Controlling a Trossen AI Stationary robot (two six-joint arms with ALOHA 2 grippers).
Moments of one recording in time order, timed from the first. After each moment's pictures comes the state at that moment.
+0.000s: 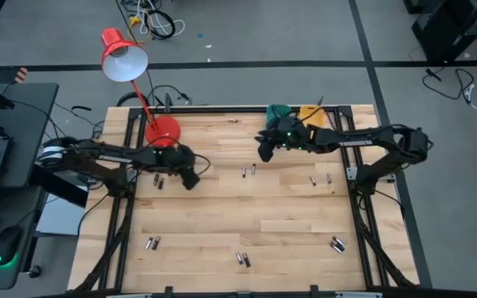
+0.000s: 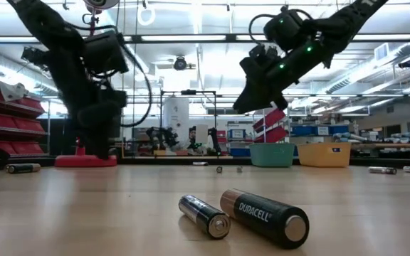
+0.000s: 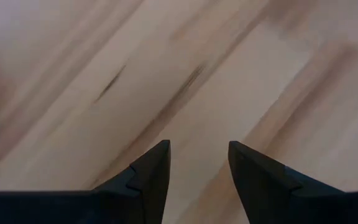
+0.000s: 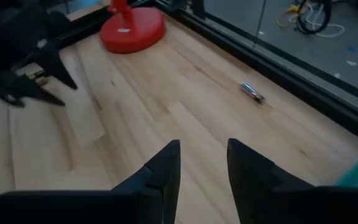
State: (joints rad) left arm 0.19 1.26 0.55 -0.44 -0.24 -0.50; right arm -0.35 1.50 0.79 0.19 0.11 0.26
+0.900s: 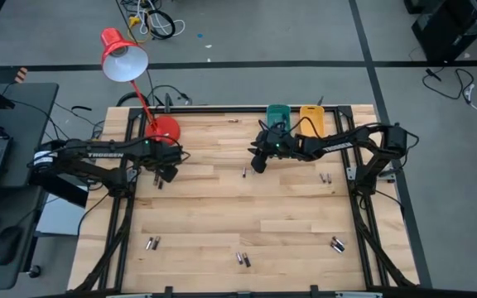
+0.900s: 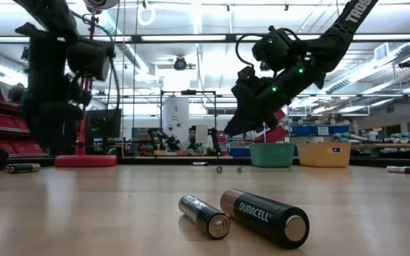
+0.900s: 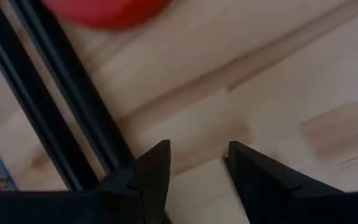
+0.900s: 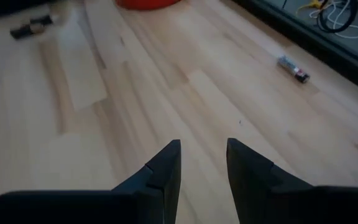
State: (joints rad) left arm 0.27 1.18 0.64 -1.11 -0.33 -0.78; right arm -0.29 1.68 0.77 0.32 0.11 0.18
